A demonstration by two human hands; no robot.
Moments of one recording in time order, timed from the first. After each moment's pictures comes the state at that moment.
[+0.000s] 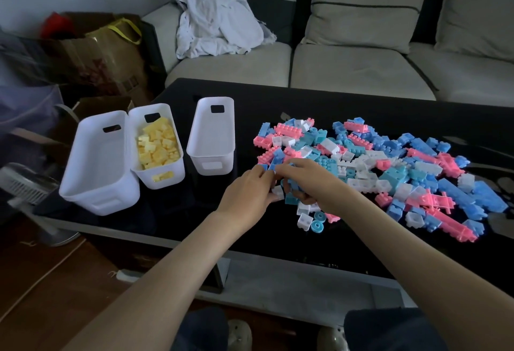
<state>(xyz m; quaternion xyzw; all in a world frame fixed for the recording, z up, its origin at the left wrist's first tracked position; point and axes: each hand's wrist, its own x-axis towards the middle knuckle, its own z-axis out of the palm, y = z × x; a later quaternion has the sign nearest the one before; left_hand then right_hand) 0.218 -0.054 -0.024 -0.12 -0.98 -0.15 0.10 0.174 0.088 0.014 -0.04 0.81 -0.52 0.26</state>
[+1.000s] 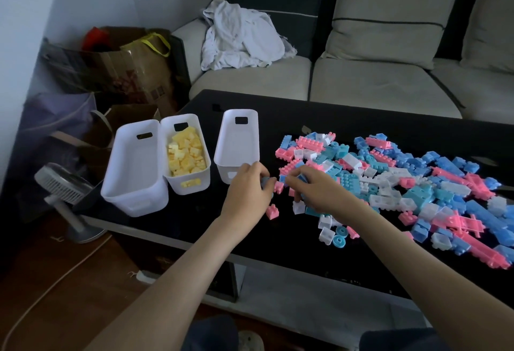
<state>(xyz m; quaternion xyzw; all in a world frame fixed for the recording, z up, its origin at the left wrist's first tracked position) 0.223 -0.081 -0.008 0.04 -0.92 -0.33 0.20 0.167 0.072 0.007 -0.17 0.87 -0.43 0.19</state>
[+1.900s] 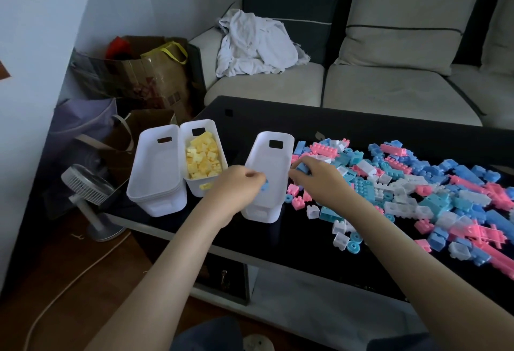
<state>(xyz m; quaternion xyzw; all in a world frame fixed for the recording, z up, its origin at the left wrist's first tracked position) 0.252 -0.115 0.048 0.18 -0.88 -0.45 0.01 0.170 0.043 0.023 -0.21 0.90 -0.38 0.03</state>
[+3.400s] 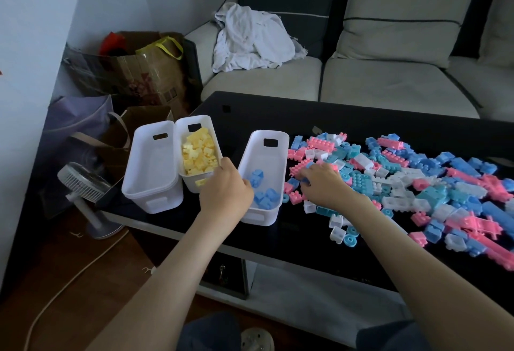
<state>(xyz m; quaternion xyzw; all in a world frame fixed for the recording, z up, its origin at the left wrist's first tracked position) 0.246 -0.114 0.016 0.24 -0.94 -0.18 0.13 0.144 0.057 -0.009 -0.25 0.96 -0.08 0.03</state>
